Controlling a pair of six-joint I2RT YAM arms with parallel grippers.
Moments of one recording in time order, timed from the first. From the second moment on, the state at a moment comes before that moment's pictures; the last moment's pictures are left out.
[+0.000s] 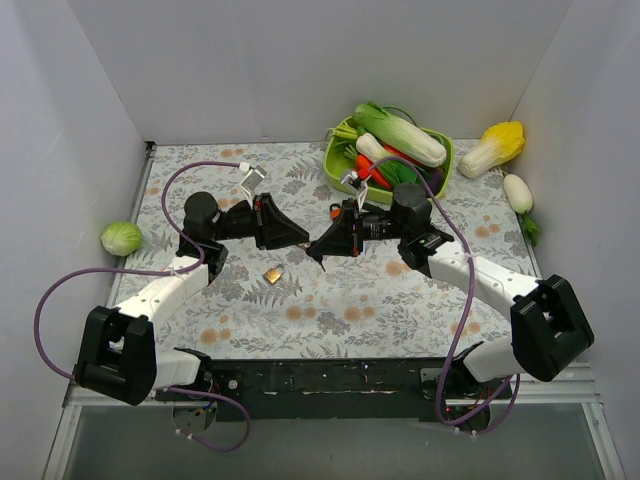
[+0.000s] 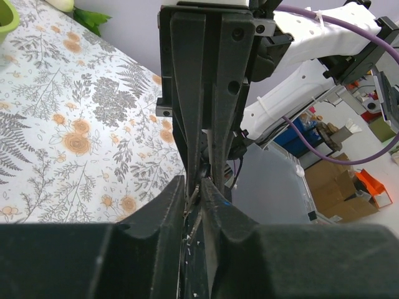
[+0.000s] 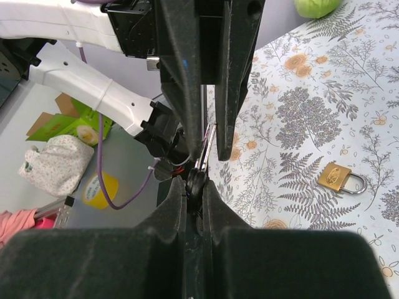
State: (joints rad) left arm -0.31 1.27 0.73 0.73 1.18 -0.81; right arm 0.64 1.40 0.89 0.49 -1.00 0.58
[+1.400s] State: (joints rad) left arm -0.32 1.26 0.73 0.63 1.19 -0.74; right arm 0.61 1.39 0.88 0.47 -1.00 0.56
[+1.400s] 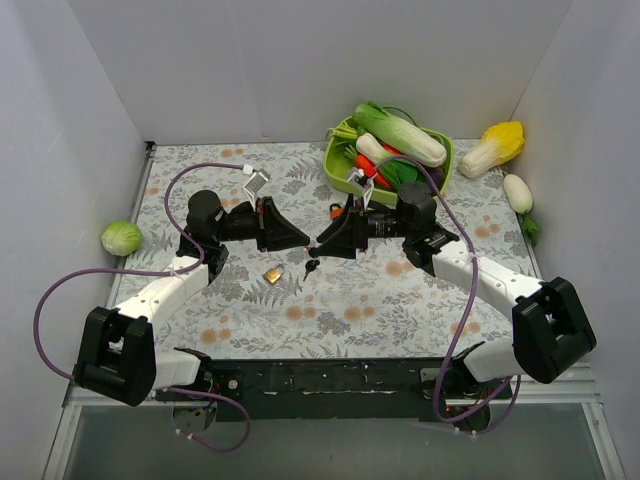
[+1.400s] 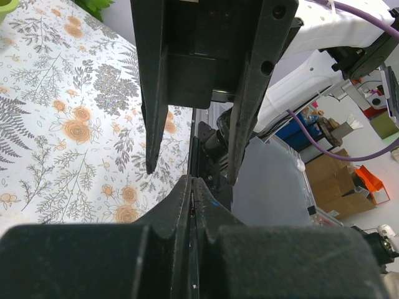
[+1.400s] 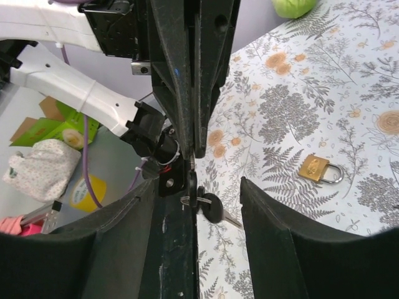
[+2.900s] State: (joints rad) left arm -0.32 1.26 0.75 0.54 1.17 -0.67; right arm 0.67 1.36 0.90 0.28 -0.88 0.39
